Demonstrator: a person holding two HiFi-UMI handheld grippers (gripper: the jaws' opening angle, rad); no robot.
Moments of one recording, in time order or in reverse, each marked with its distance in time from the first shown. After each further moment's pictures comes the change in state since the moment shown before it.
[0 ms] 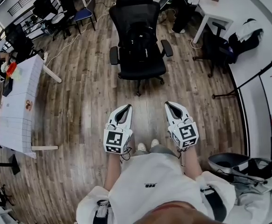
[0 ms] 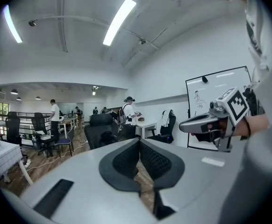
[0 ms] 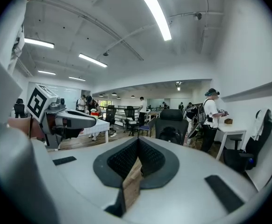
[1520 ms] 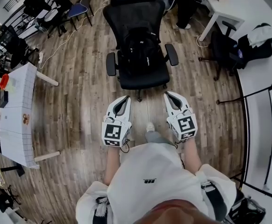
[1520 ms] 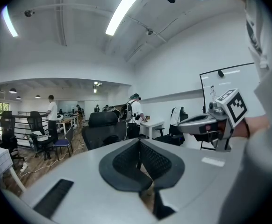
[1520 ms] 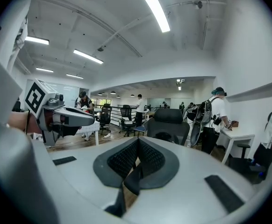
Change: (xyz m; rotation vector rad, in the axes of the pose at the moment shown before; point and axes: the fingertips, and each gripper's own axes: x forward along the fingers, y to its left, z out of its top) left arm 0.234 0.134 0.022 0.000 0.032 0.018; right arm 0.223 -0.163 0.021 -0.017 0.006 0.011
